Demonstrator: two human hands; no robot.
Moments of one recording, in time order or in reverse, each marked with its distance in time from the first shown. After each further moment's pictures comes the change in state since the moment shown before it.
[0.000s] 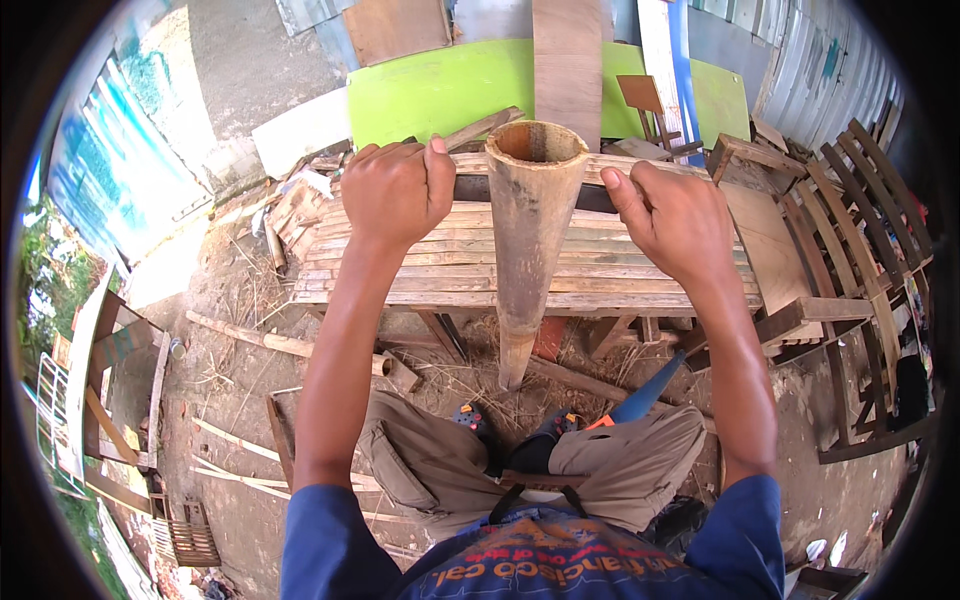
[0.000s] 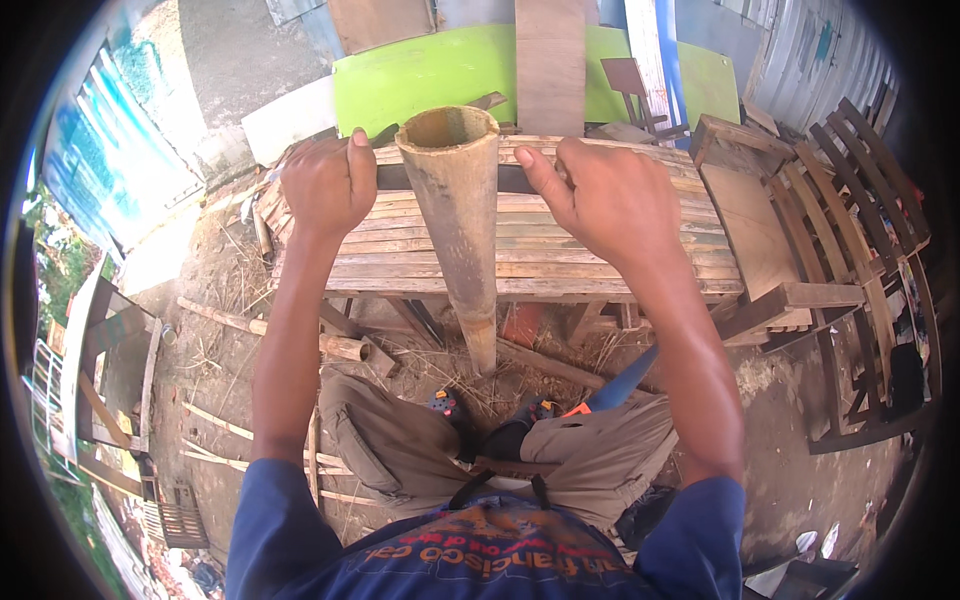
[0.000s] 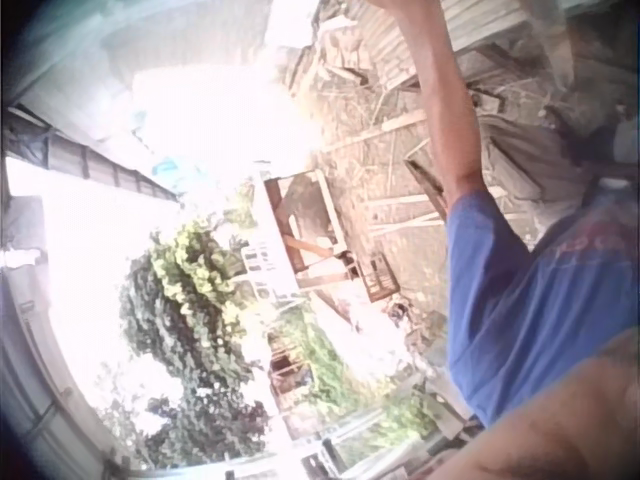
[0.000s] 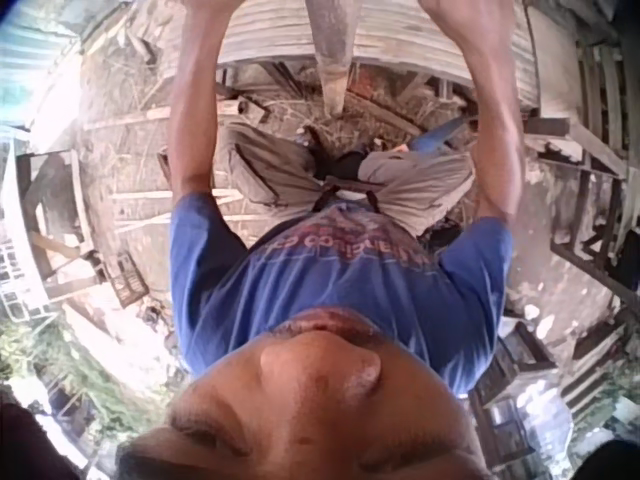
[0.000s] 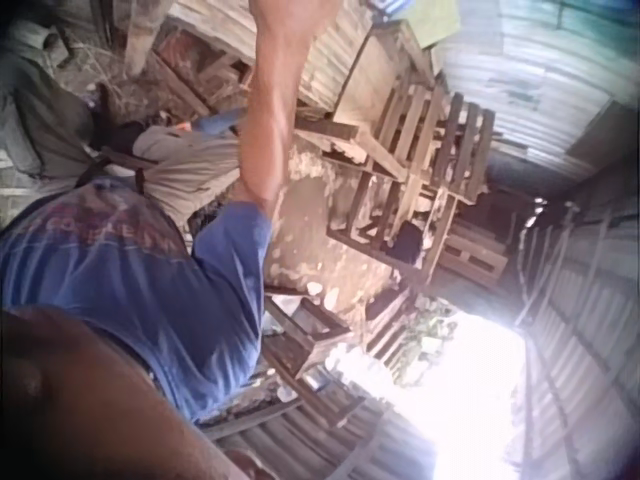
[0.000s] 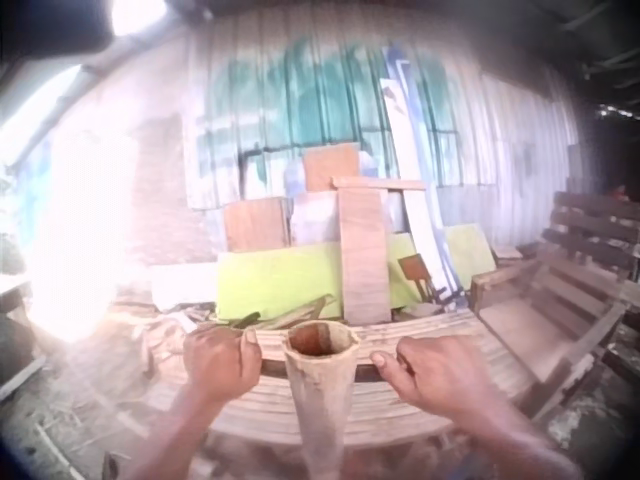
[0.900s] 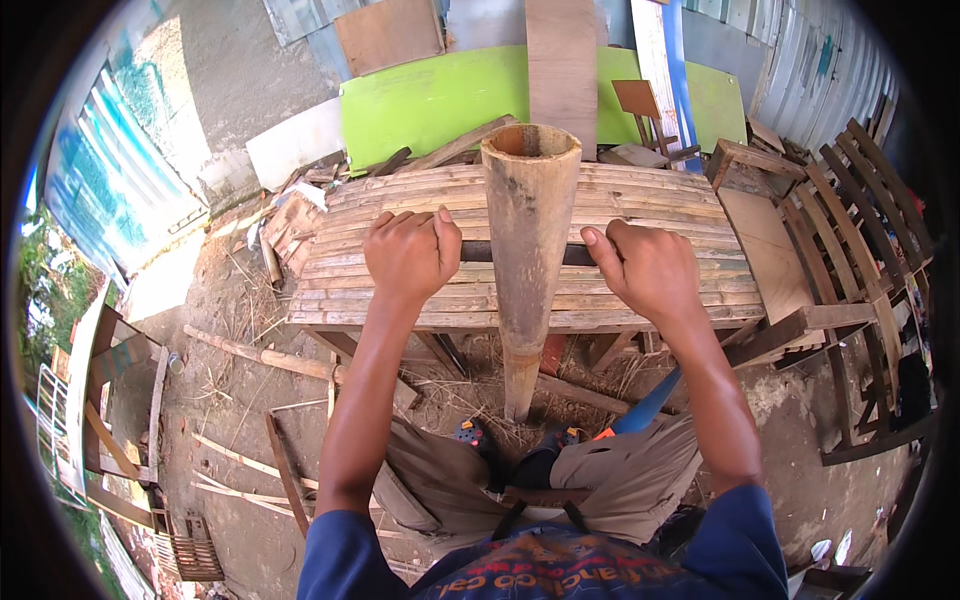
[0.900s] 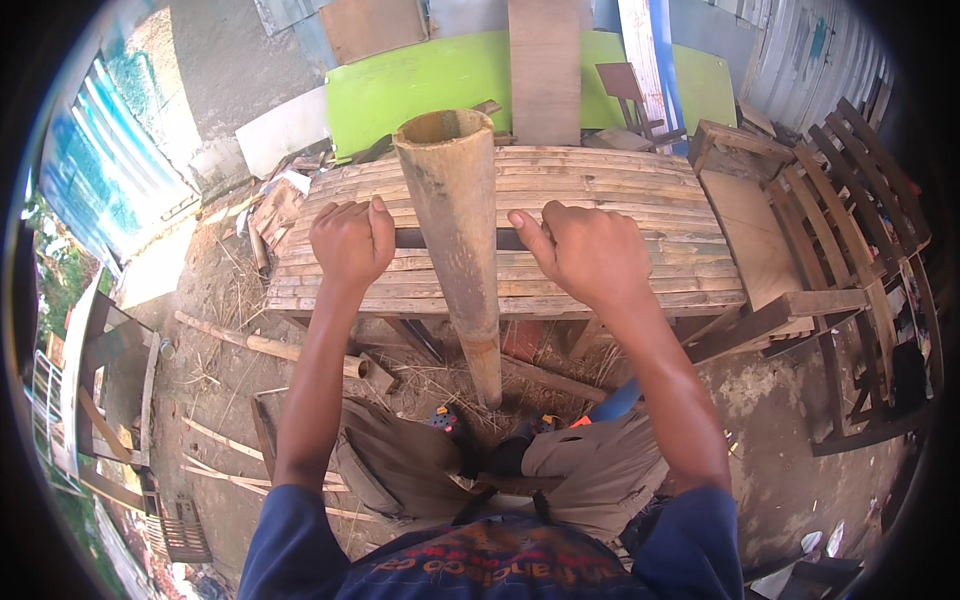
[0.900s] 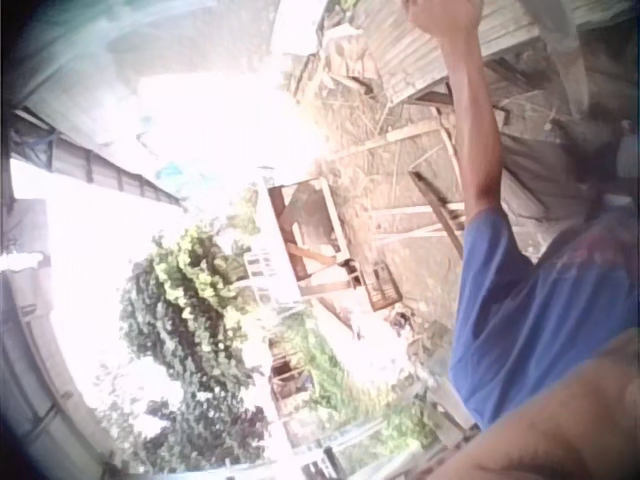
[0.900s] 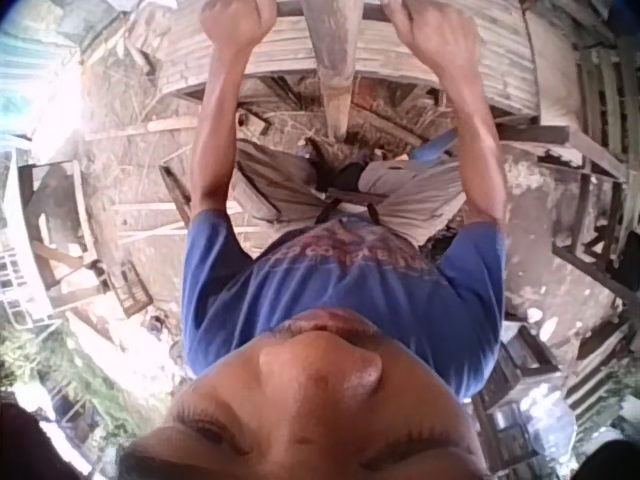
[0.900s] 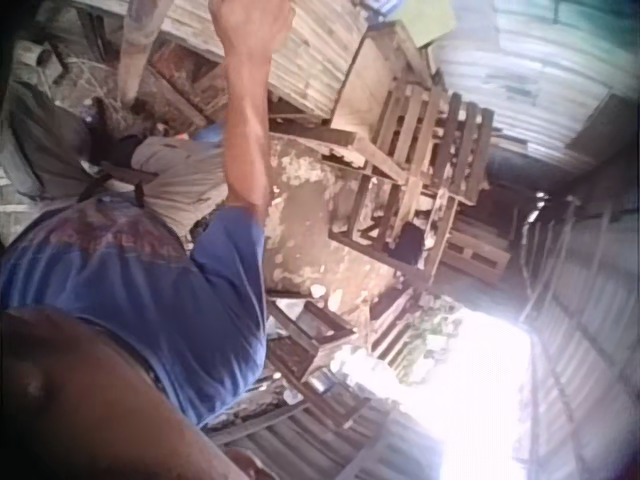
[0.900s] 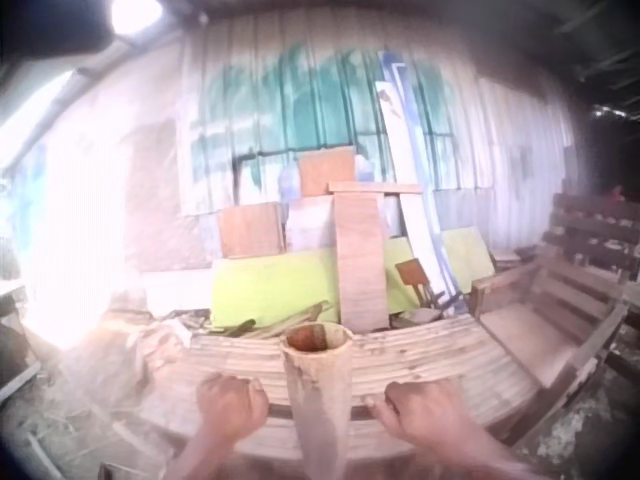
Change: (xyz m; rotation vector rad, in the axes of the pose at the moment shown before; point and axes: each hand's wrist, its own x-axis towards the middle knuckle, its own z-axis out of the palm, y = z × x) left_hand -0.063 -0.002 0.035 0.000 -0.118 -0.089; right_hand -0.027 0.002 0.053 0.046 -0.146 0.046
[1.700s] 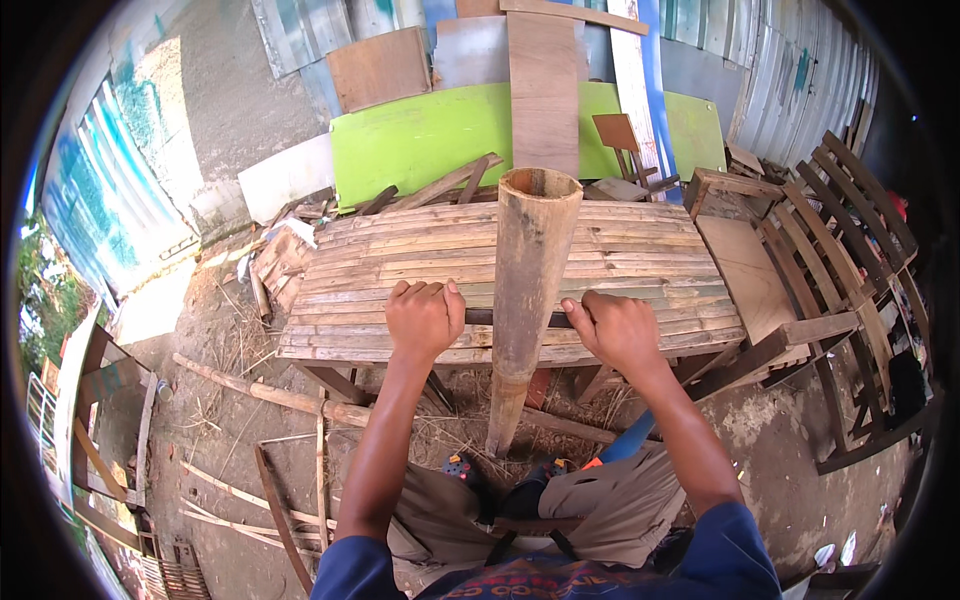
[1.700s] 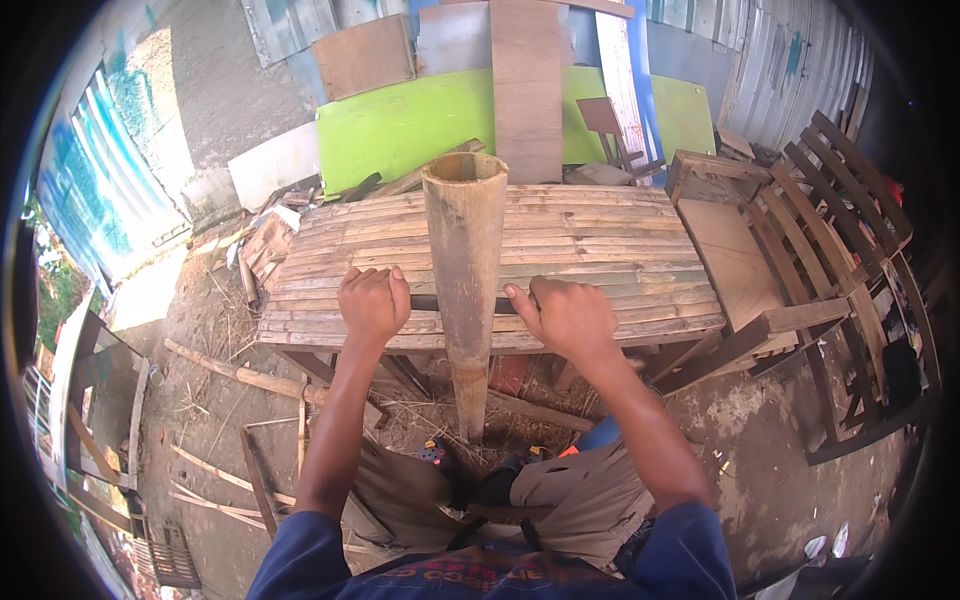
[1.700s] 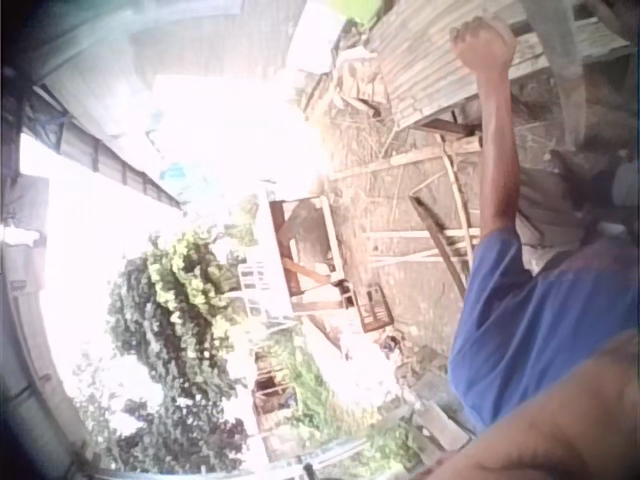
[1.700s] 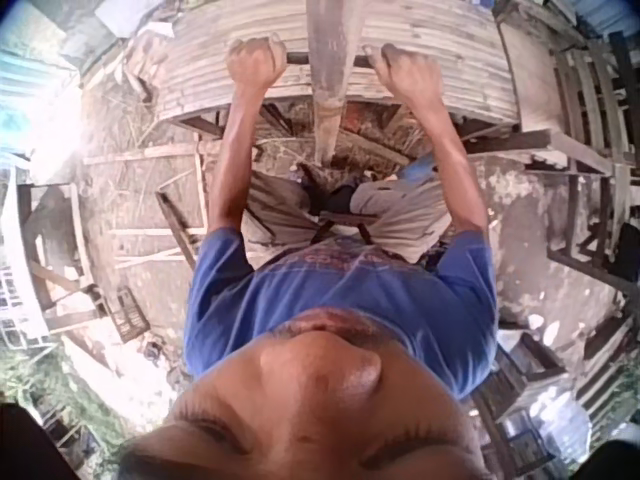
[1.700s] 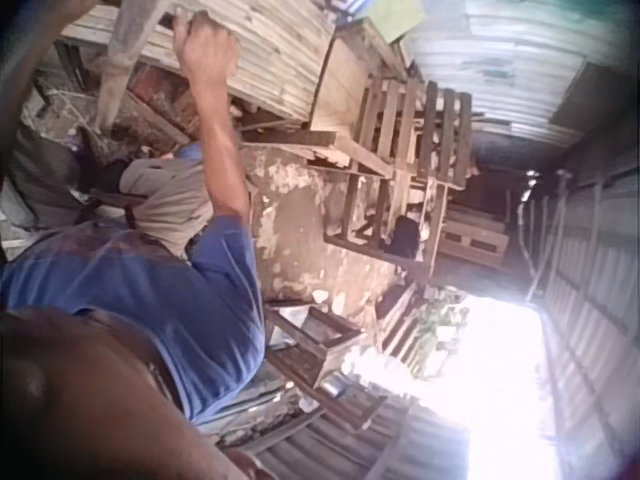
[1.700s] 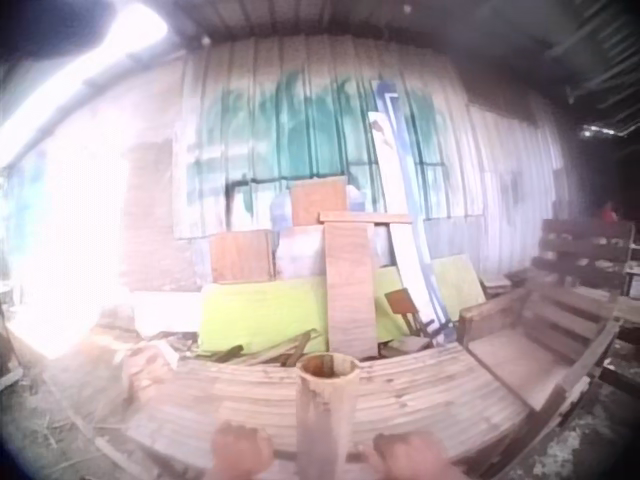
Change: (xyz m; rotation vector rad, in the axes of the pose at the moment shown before) left_hand -0.043 0.015 0.038 -0.045 0.001 -0.016; right_hand -0.037 0.023 0.046 0.030 0.006 0.029
